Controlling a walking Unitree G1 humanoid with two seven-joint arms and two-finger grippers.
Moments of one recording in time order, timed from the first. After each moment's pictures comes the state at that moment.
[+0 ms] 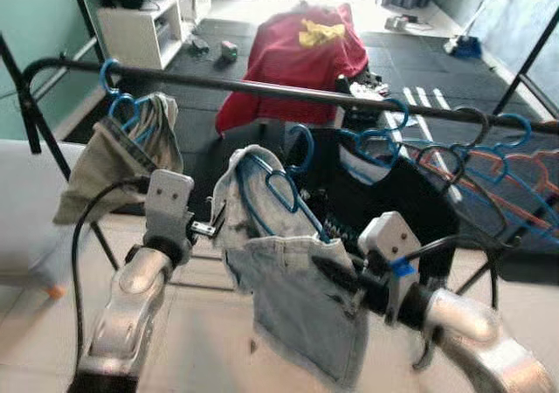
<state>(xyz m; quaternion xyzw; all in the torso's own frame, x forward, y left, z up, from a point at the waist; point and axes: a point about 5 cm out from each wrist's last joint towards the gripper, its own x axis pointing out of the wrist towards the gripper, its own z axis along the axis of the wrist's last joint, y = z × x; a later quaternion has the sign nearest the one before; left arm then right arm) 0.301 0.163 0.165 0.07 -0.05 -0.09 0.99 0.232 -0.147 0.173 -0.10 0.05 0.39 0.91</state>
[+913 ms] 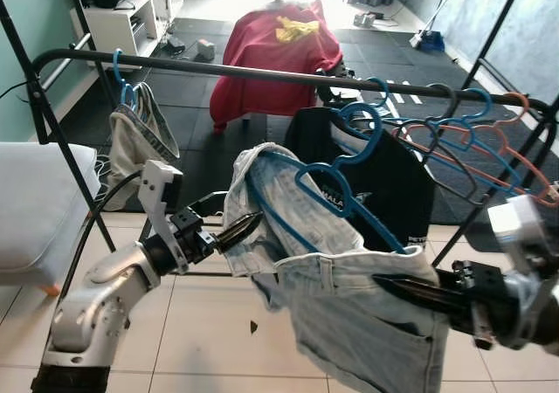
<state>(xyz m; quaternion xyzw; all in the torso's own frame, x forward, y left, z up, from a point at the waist) 0.286 0.158 0.201 -0.13 -0.06 -0.41 0.90 0.189 -0.219 0.242 -0.02 0.04 0.55 0.83</state>
